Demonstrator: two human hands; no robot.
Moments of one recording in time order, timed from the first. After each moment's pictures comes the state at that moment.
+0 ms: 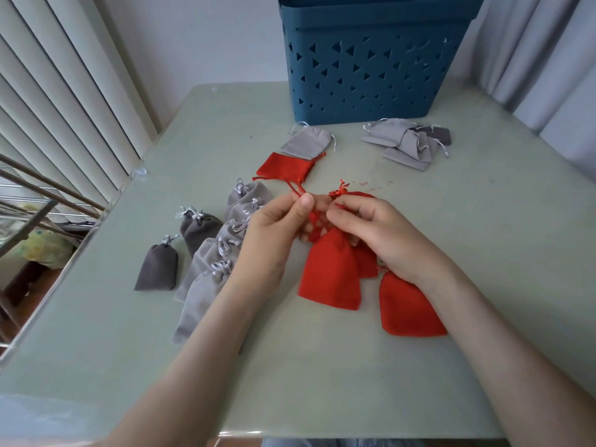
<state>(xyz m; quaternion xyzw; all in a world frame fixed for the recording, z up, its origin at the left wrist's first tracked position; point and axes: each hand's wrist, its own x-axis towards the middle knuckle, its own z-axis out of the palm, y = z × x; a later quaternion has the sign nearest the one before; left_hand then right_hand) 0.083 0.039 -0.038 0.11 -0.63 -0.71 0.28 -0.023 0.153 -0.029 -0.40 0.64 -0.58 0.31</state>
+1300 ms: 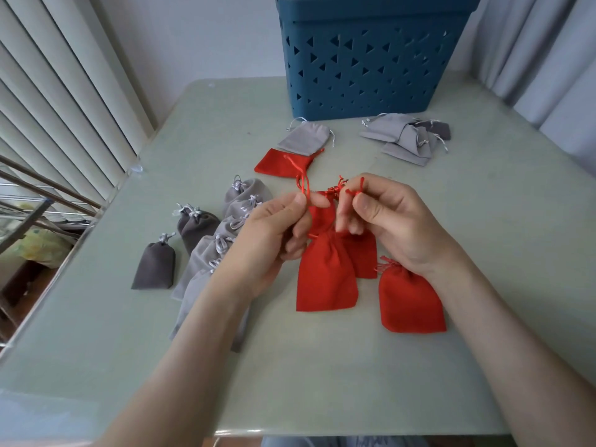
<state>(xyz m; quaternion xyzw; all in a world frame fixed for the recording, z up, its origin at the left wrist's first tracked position) 0.092 0.033 -0.029 0.09 -0.59 -0.79 0.14 -0.030 0.164 -0.024 -0.49 0.51 -0.64 0.29</state>
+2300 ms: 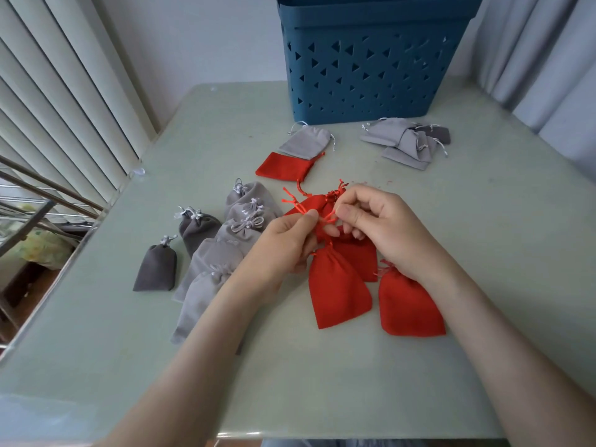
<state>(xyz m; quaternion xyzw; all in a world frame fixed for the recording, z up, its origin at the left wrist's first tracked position) 0.083 0.044 -0.035 0.20 -0.67 -0.70 0.12 -0.029 0.156 -0.029 -0.41 0.67 -0.58 0.22</state>
